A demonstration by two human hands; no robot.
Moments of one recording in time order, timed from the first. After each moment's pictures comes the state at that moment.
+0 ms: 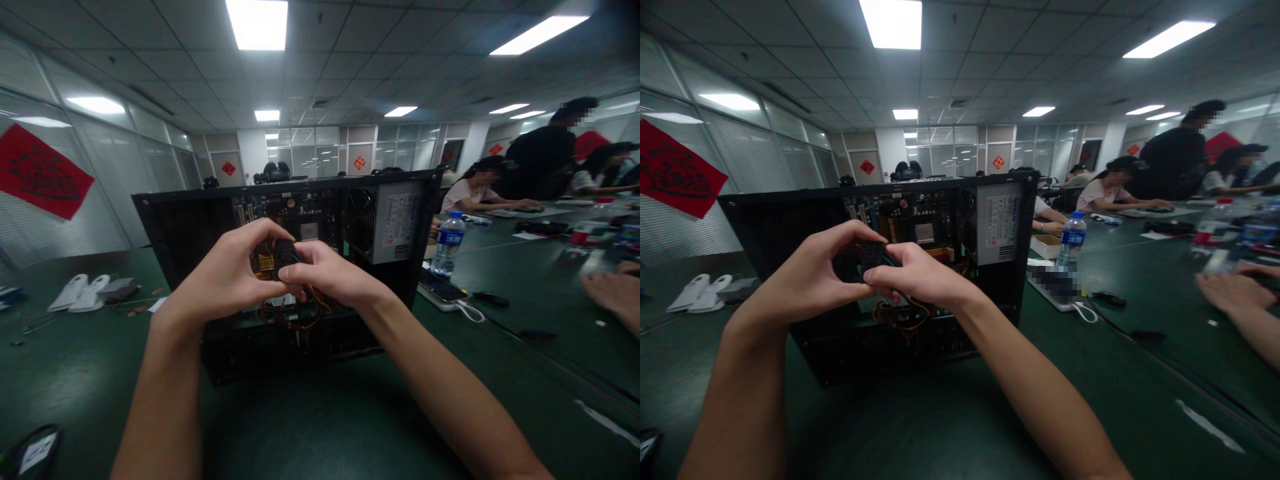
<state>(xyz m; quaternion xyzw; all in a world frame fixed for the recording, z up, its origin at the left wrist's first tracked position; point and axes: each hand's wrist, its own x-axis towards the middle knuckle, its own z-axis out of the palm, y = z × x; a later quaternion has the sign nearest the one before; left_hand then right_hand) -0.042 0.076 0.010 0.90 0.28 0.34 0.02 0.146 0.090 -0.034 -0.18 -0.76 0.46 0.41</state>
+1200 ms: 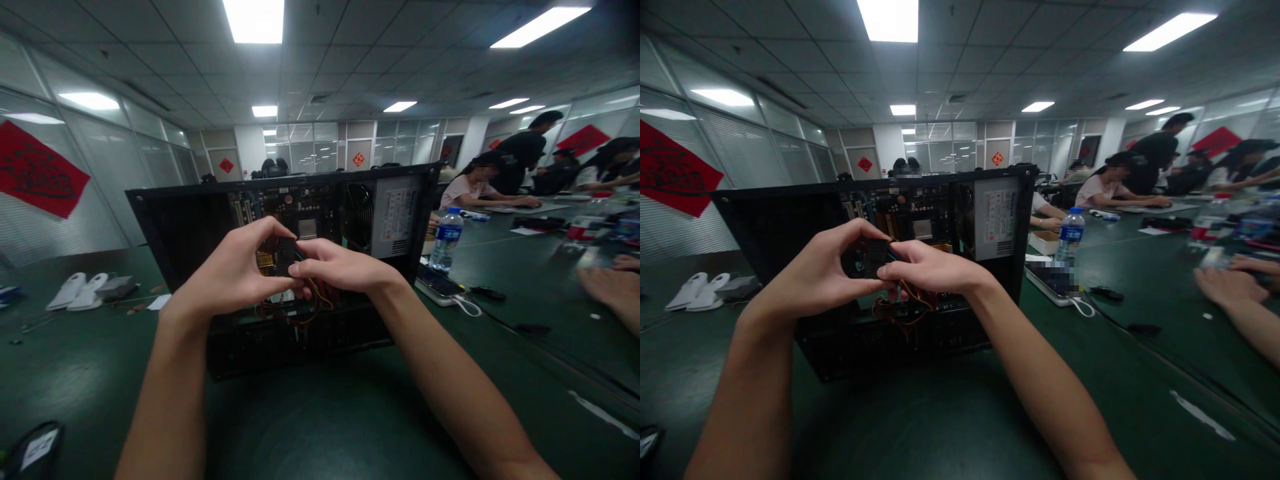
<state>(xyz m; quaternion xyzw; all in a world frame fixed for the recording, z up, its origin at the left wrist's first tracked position) -0.037 0.080 0.006 0.90 0.27 0.33 0.01 0.166 0.096 -0.032 -0.19 -0.79 0.48 0.33</state>
